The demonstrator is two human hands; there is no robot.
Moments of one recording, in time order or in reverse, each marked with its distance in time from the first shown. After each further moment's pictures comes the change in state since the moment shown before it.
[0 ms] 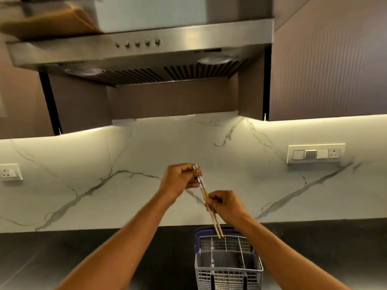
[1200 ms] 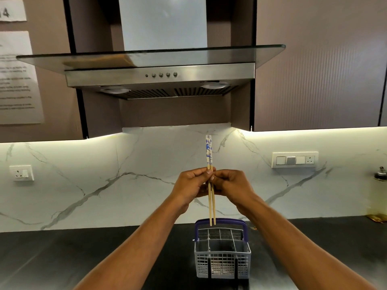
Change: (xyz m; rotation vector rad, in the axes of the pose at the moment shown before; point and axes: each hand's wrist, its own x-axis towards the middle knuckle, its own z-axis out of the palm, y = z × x) left_hand -0.124 0.066 0.011 -0.076 -0.148 0.022; right_hand -0.099 -0.110 -0.044 0.407 0.083 -0.126
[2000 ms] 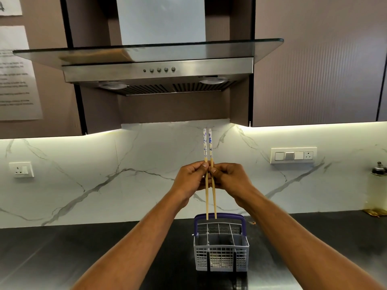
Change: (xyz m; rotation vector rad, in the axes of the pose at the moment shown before) left_hand 0.001 -0.001 0.004 0.109 0.056 0.037; right_hand 0.000 -0.005 0.000 -0.044 0.034 0.024
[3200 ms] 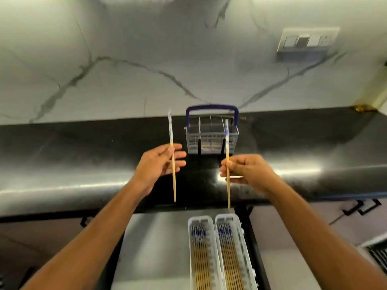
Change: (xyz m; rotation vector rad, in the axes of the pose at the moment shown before) left_hand -0.171 -0.156 -0.039 -0.149 -0.018 -0.456; right_hand -0.184 0.150 -0.020 0.056 -0.119 0.656
